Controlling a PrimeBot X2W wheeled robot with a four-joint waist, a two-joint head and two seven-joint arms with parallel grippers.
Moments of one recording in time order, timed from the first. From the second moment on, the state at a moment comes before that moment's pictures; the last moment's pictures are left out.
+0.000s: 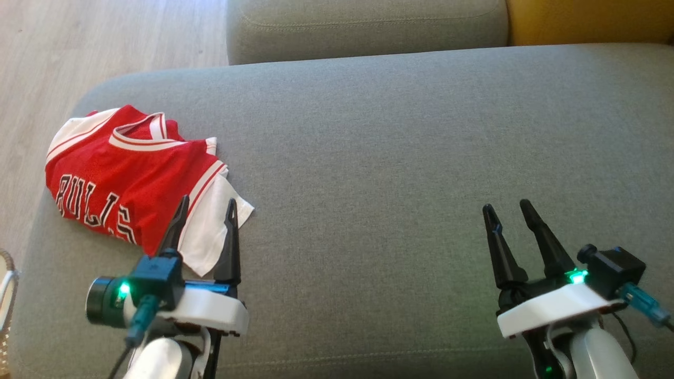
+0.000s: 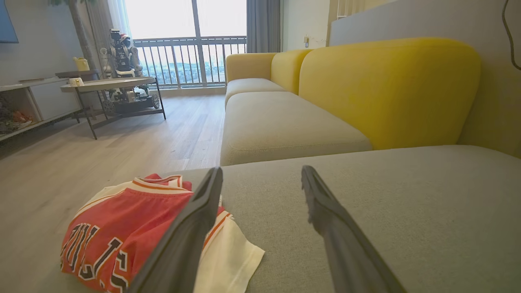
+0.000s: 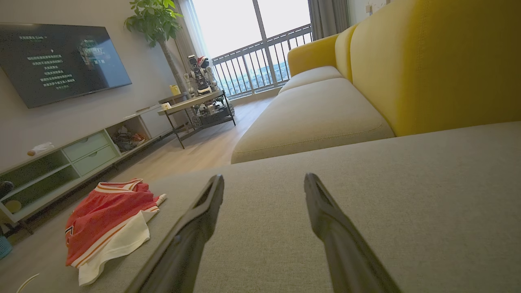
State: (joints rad) left arm -0.06 0.24 -0.42 -0.02 -0.24 0.27 -0.20; right arm -0.02 -0.04 0.04 0.11 0.33 0.12 -0.20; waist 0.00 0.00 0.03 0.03
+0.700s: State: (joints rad) left arm -0.06 0.25 -0.45 0.00 -0.09 0.28 -0.25; right arm -0.03 -0.04 0.05 0.10 0.12 0.12 -0.25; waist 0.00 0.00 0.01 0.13
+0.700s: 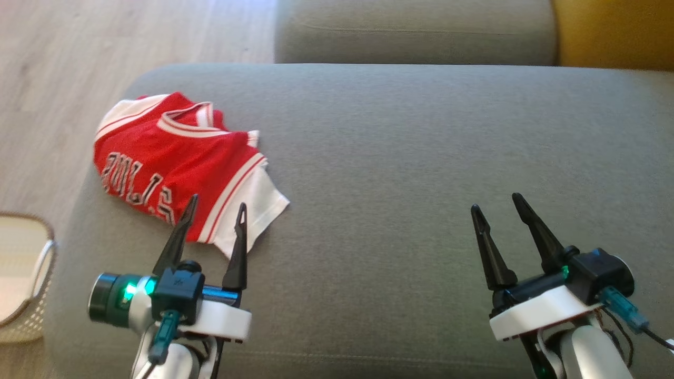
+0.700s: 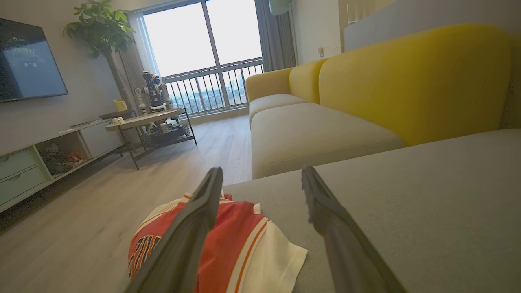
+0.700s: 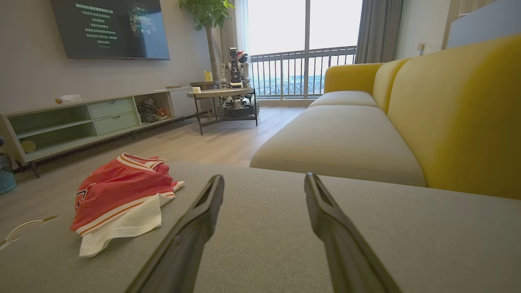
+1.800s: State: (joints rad) left arm -0.27 0.13 -0.23 0.04 -0.12 0.08 -0.25; right arm -0.14 -0.04 0.10 0.09 -0.02 0.12 -0.25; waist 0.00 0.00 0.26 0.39
